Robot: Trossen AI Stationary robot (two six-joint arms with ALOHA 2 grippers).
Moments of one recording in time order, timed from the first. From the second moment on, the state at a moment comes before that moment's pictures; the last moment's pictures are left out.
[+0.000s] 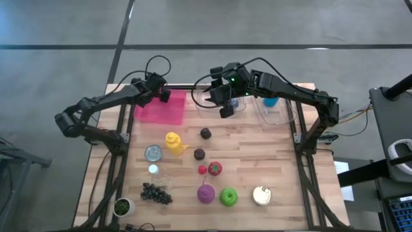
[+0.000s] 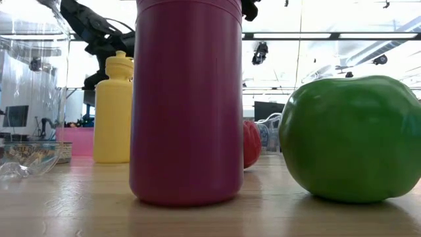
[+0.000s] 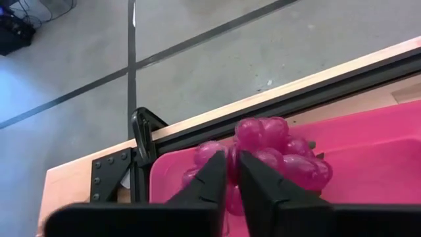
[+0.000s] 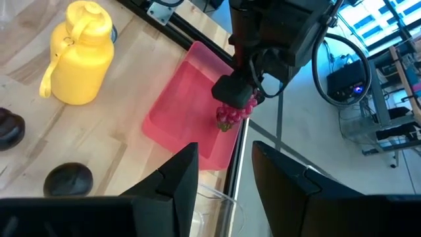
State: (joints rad) left arm 0.75 1.36 0.84 -0.47 -0.63 -0.27; right arm -0.27 1.70 1.77 -0.65 -0.06 -0.76
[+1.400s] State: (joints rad) left arm 0.46 0.81 0.87 -0.60 -0.62 -0.24; right arm -0.23 1.66 1.77 -0.80 -0.13 -0.73
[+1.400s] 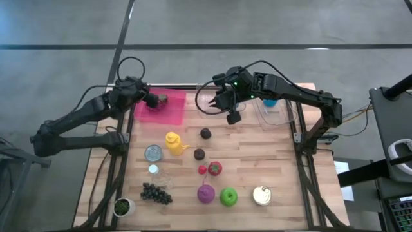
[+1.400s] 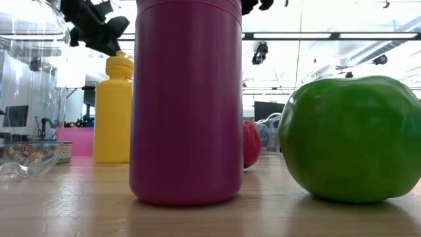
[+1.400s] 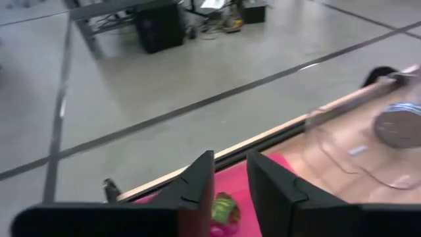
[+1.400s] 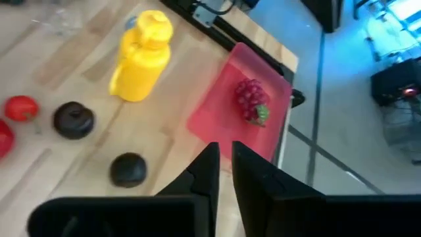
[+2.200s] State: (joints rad) left arm 0.05 0.80 0.87 -0.60 -0.62 -0.24; right arm -0.06 1.58 1.60 -0.99 -0.19 -0.56
